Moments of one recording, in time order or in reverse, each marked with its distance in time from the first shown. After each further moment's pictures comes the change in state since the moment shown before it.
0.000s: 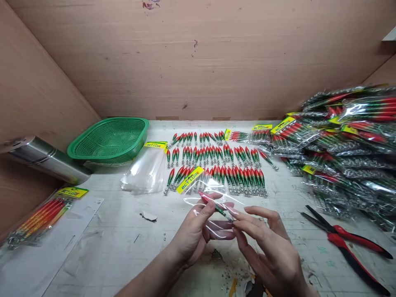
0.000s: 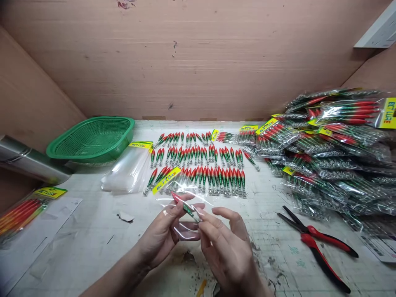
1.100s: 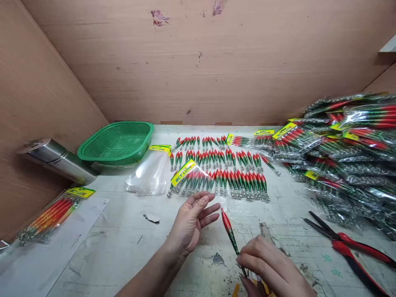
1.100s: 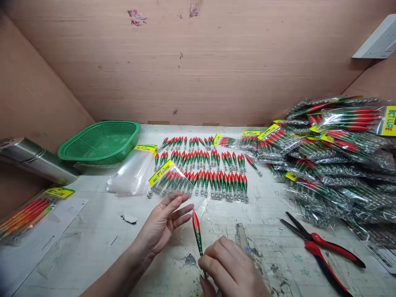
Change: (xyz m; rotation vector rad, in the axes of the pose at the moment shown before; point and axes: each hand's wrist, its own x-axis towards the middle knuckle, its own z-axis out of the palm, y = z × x) left_hand 0.012 0.010 -0.012 -0.043 0.296 0.132; right_hand -0.012 -0.015 -0.022 0.238 -0.305 0.025
